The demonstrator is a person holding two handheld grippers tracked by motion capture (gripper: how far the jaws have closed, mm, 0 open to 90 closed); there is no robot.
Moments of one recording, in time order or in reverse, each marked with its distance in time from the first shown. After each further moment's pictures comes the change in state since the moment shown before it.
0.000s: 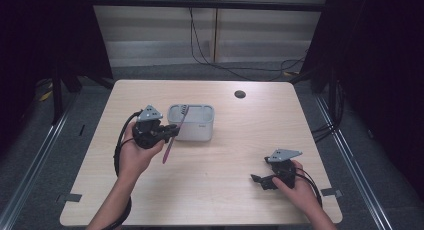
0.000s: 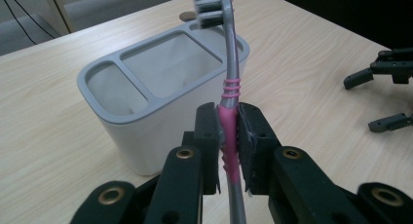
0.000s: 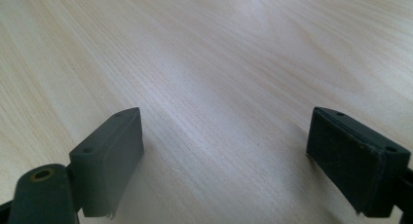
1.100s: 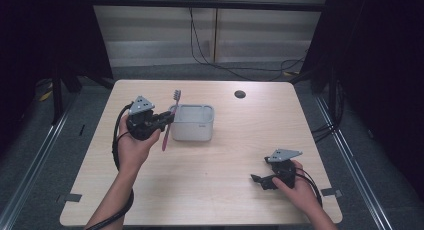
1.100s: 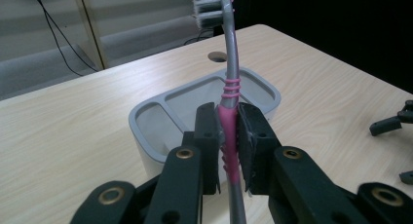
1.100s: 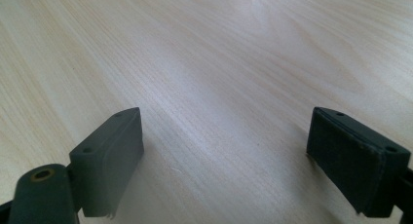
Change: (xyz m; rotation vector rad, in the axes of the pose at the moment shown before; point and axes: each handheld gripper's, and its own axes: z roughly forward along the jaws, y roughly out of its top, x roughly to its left) left arm 0.015 0.012 -0.006 -0.133 0.082 -0.046; right arm 0.000 0.000 0.000 0.000 0.000 0.000
